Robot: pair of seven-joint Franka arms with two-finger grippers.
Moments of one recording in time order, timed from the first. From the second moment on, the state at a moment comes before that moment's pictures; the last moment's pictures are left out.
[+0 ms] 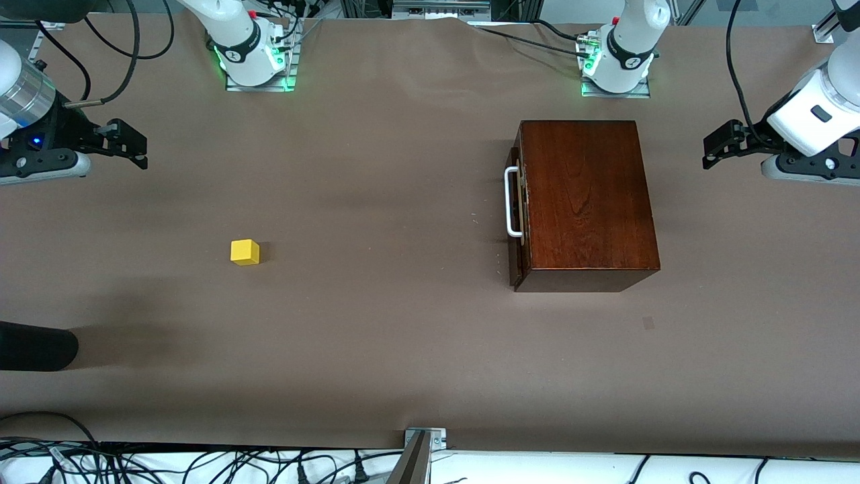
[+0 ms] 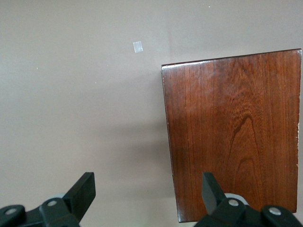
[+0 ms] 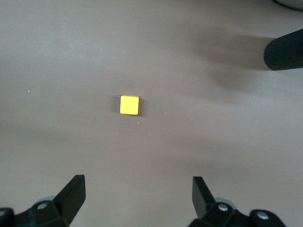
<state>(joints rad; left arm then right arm) -0.08 -0.02 0.02 -1.65 0.03 1.55 0.02 0.14 -0.02 -0.06 -1.68 -0.06 1.66 -0.10</state>
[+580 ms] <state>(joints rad) -0.08 -0.02 0.02 -1.65 0.03 1.52 0.02 0.14 -0.02 -0.06 -1.68 -0.06 1.66 -0.10</state>
